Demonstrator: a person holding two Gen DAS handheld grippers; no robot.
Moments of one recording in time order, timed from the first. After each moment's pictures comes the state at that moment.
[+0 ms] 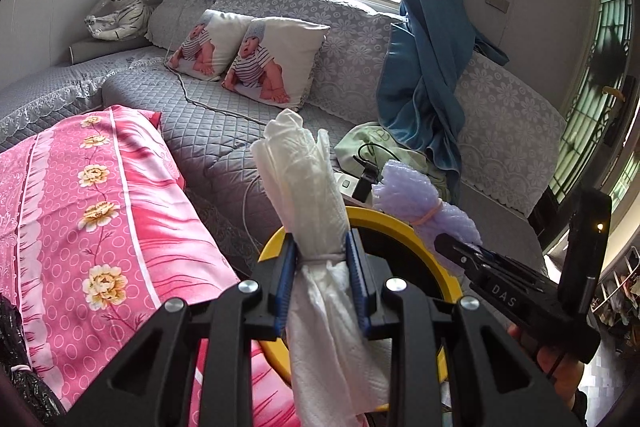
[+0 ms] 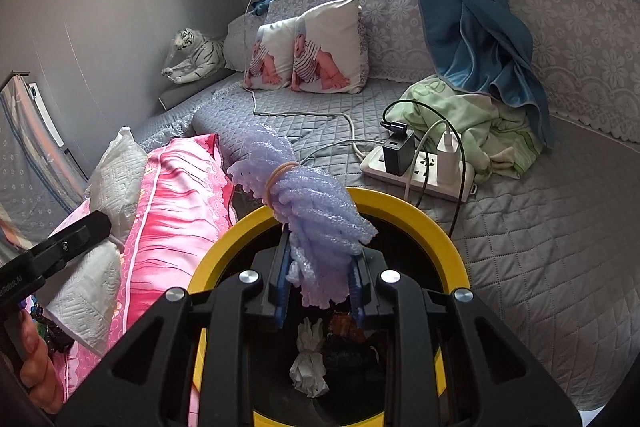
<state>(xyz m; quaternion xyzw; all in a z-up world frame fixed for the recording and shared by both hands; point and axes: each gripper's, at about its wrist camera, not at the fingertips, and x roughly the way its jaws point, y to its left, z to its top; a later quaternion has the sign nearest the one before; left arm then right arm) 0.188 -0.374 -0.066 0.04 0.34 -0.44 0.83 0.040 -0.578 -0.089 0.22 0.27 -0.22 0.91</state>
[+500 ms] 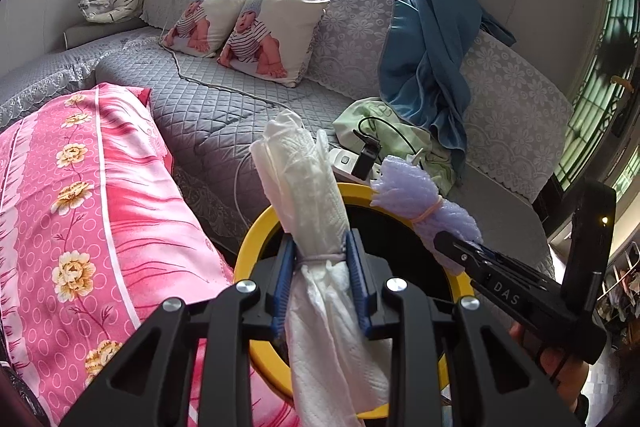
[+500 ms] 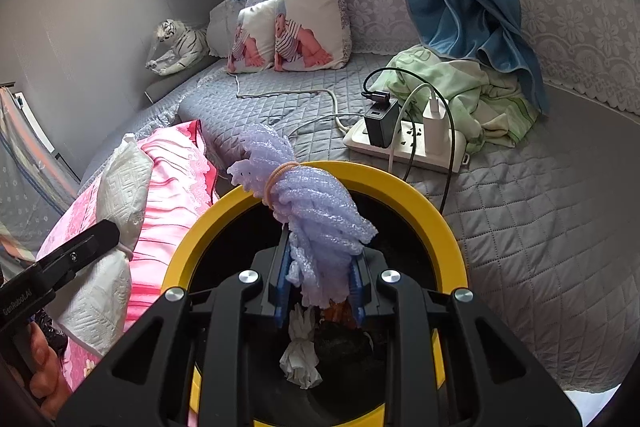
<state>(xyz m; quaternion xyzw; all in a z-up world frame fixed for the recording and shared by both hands) 0.193 -0.401 -0.091 0.05 0.37 -0.43 0.82 0.043 -0.597 -0.113 0.25 0.30 -0.23 0.89</state>
